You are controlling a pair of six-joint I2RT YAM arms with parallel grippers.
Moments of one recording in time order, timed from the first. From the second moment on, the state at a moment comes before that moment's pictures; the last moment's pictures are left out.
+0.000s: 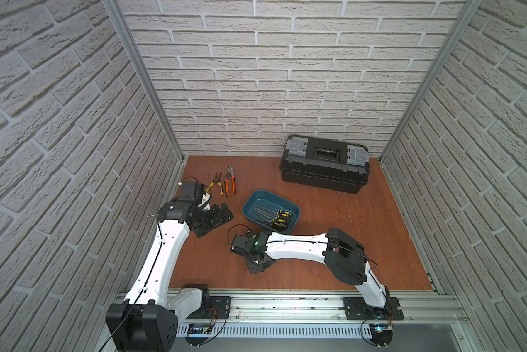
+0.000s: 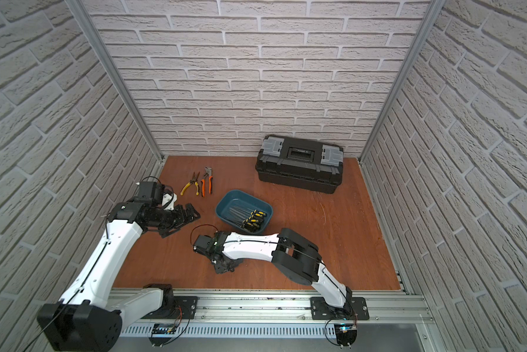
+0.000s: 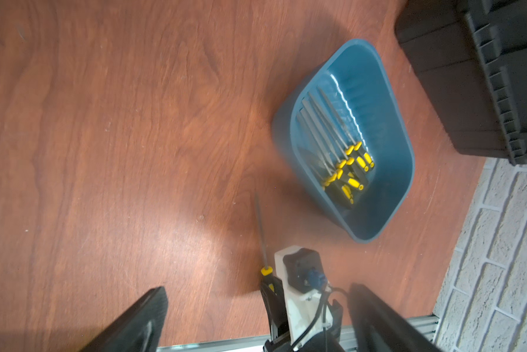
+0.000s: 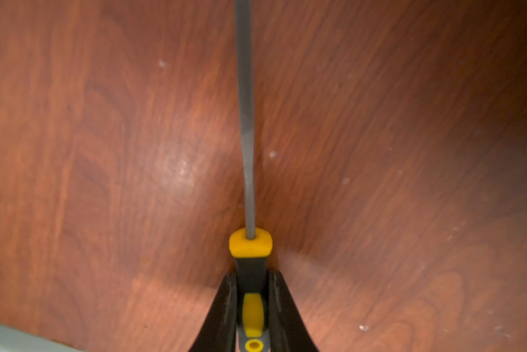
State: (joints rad) left arm -0.06 1.11 1.10 -1.10 0.32 -0.48; right arm 1.18 2.15 1.62 -0.96 0.12 0.75
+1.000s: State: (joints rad) left arm -0.12 1.56 1.53 -1.02 0.41 -0.51; right arm 0.71 2.20 1.98 -1.12 -0.06 -0.01
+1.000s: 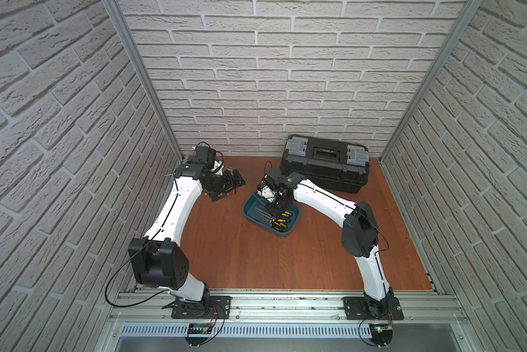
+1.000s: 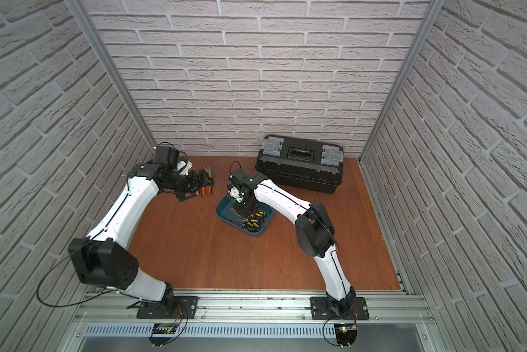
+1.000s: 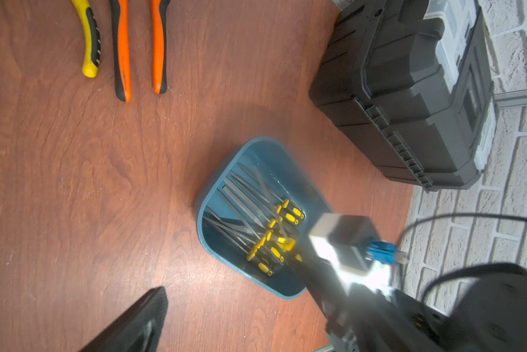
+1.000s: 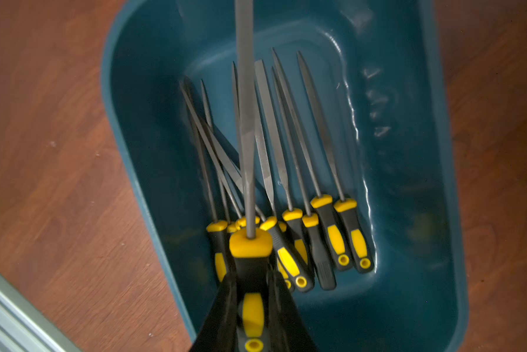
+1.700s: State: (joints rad) left arm -0.14 1.76 1.68 -1.03 0.41 -0.51; right arm 0.68 2.28 2.04 -1.14 0.28 -0.20
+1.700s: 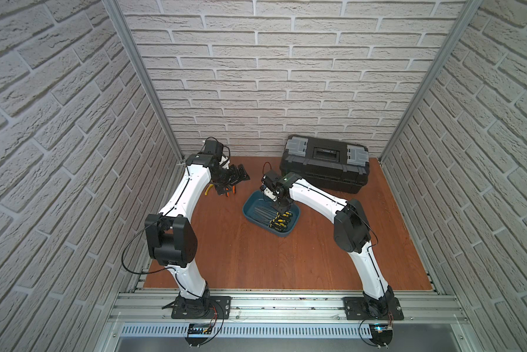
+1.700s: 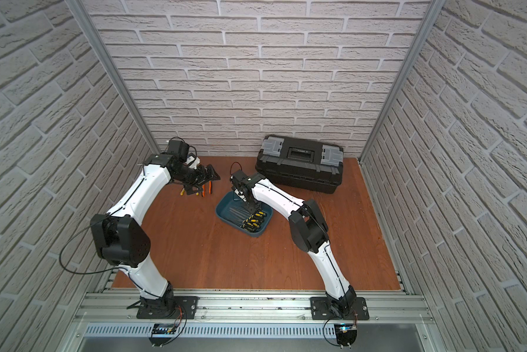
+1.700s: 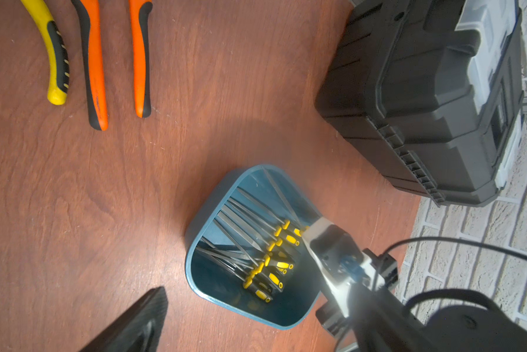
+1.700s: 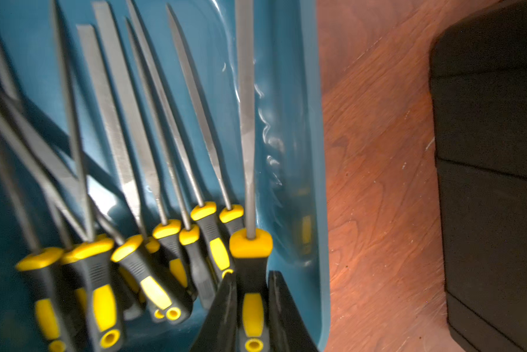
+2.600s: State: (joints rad) left arm -0.20 1.77 1.70 -1.03 0.35 -0.48; right arm 0.68 2.23 1.94 -1.06 0.31 -0.15
